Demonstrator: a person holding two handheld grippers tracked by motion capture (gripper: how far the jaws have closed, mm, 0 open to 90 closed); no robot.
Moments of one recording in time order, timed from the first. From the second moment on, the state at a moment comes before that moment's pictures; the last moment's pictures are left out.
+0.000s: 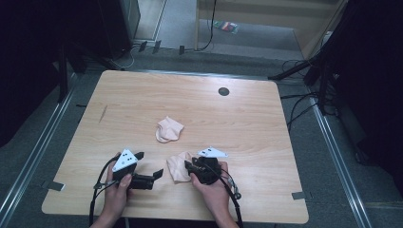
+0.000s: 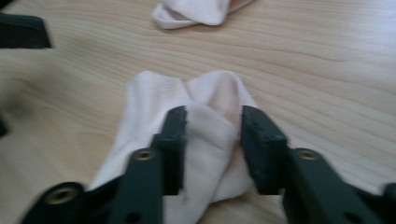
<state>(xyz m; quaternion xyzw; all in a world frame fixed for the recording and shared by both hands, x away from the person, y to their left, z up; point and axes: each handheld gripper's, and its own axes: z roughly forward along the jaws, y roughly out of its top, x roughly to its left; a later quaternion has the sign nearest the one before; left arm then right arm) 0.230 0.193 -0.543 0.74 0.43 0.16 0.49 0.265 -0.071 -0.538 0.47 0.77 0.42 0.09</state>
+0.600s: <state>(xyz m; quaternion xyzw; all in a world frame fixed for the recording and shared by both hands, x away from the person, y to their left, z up) 0.229 0.182 -0.546 0.75 0.43 0.14 0.48 0.248 -0.062 -0.520 0.45 0.77 0.43 0.14</state>
